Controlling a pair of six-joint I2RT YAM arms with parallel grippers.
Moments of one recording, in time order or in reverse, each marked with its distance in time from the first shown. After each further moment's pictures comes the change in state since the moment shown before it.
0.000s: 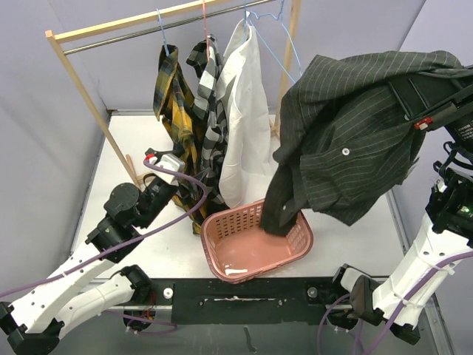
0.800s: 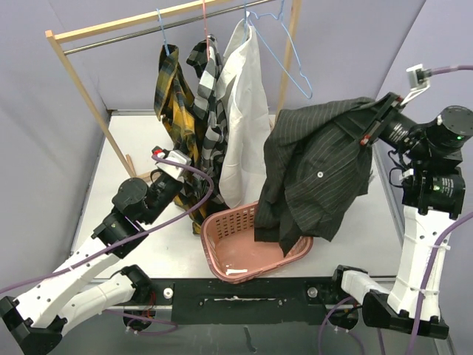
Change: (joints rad) left arm 0.019 0.052 0.000 0.000 0.021 -0.019; right arm 0.274 -0.055 -0.385 -0.435 0.038 -0.529
